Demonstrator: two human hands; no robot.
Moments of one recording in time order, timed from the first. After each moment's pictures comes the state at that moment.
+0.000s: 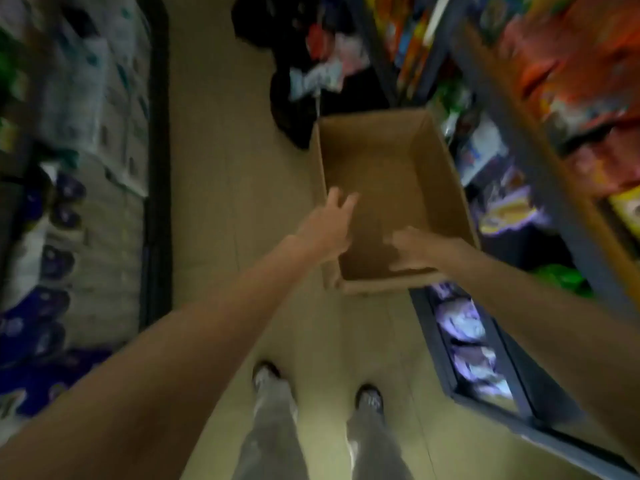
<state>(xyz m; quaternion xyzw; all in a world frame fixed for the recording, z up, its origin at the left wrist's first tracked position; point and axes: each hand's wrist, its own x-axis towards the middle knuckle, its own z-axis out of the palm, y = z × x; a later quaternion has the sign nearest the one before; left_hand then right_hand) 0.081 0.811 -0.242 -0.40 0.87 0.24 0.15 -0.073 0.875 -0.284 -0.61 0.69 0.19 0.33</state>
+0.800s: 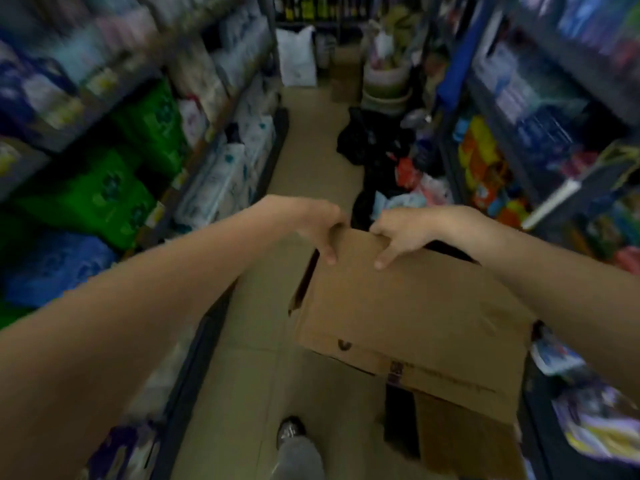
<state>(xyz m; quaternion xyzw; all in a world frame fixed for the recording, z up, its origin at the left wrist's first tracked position) 0.171 0.576 -0.074 -0.41 0.87 0.13 0.23 0.016 0.600 -0.081 -0.80 0.52 0.20 0.24</state>
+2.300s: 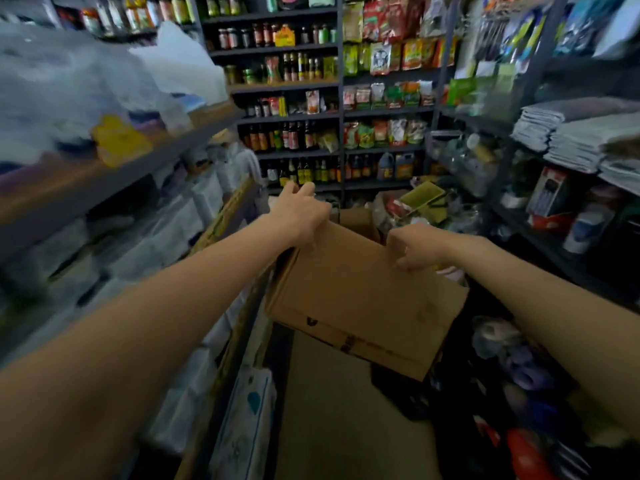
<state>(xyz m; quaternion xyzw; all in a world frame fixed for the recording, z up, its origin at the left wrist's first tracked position) 0.149 -0.651 0.094 -0.44 0.86 -0.23 0.11 -0.051 -0.606 0.048 -0.73 0.67 0.02 0.12</state>
